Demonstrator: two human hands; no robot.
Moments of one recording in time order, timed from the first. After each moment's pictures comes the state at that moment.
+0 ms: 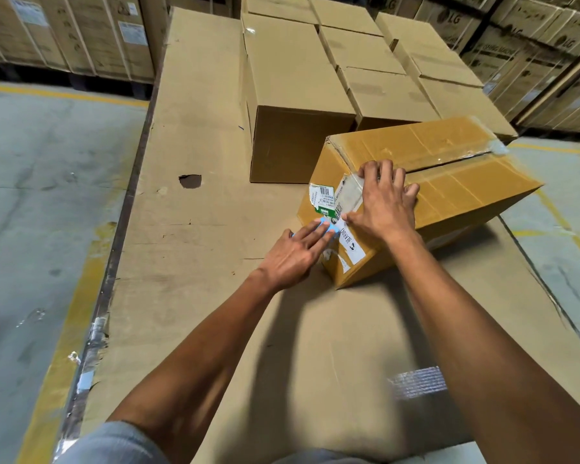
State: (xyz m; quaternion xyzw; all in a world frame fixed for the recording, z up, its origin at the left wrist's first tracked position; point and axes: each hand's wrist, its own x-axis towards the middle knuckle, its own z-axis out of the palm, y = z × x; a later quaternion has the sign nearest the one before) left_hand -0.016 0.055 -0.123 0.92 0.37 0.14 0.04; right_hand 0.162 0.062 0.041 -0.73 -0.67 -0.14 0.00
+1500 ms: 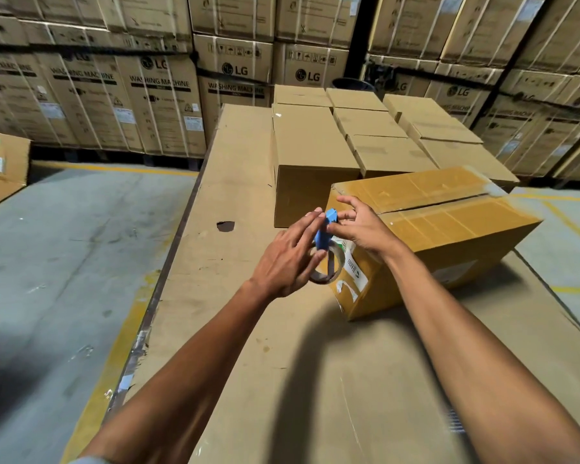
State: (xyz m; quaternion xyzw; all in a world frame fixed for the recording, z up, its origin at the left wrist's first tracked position) left_hand -0.059 0.003 -0.003 0.85 0.40 0.34 0.04; right_hand 0.150 0.041 0.077 -0.56 -0.61 0.46 0.31
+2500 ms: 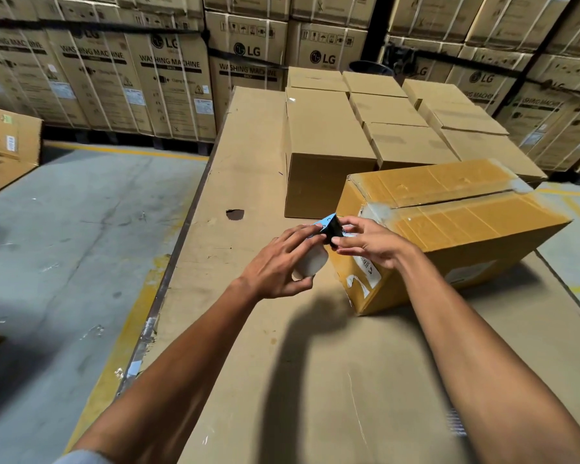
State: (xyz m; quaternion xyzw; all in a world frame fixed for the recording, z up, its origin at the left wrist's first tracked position) left_hand -0.100 0.016 -0.041 0.89 0.35 0.29 0.05; right_hand 0.154 0.052 0.042 -0.53 -0.53 0.61 0.25
